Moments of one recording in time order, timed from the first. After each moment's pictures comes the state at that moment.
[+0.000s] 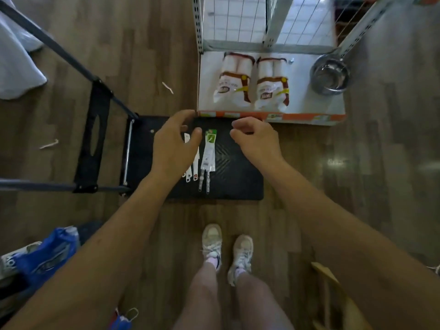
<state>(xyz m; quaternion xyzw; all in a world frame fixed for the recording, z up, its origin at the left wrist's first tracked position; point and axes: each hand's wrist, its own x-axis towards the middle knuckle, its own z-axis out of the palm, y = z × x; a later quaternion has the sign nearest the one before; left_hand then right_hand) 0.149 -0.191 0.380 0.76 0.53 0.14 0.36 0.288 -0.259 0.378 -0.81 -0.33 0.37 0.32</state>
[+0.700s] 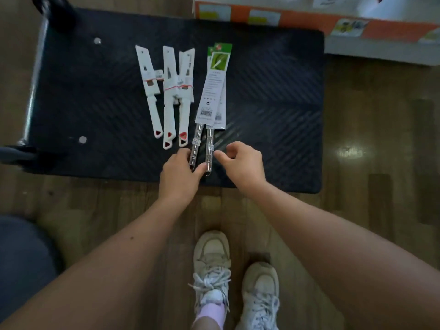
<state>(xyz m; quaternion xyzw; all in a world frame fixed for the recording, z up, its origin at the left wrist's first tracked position) 0.103 -0.245 -0.099 0.69 0.62 -0.03 0.37 0.221 -0.285 -0.090 -0.83 -0.27 0.43 0.21</state>
